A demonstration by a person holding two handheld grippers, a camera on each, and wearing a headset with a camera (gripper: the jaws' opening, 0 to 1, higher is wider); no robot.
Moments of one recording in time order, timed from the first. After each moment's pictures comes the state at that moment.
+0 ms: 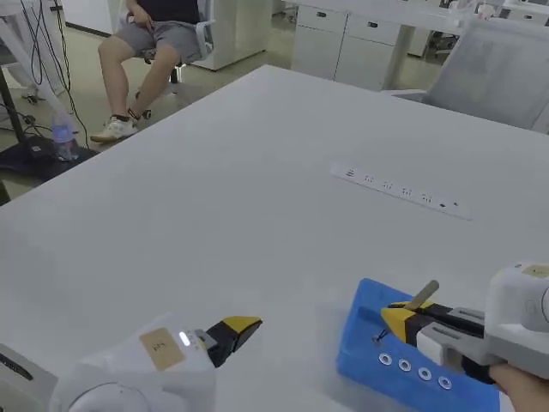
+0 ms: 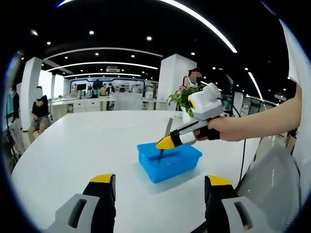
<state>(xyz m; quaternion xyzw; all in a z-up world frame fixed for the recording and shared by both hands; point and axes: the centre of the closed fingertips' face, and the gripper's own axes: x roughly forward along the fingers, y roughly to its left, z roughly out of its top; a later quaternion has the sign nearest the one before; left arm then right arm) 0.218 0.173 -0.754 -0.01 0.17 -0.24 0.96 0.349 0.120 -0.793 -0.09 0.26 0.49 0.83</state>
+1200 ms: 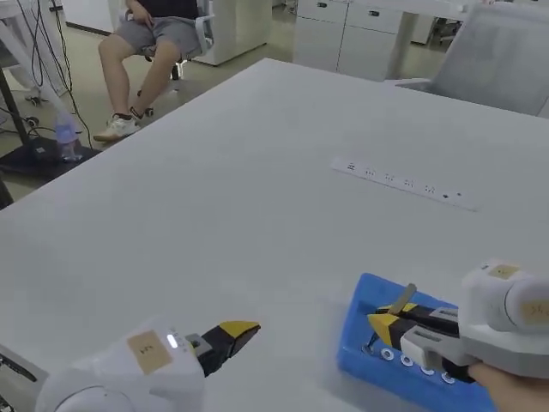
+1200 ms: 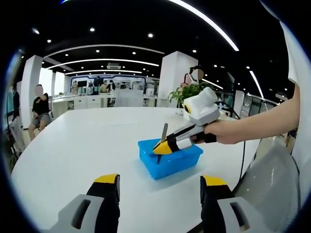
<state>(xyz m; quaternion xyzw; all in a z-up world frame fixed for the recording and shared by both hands) 0.217 0.174 -0.758 -0.02 0.18 -0.24 0.95 0.344 0.127 -0.810 -0.11 0.27 0.51 0.81</state>
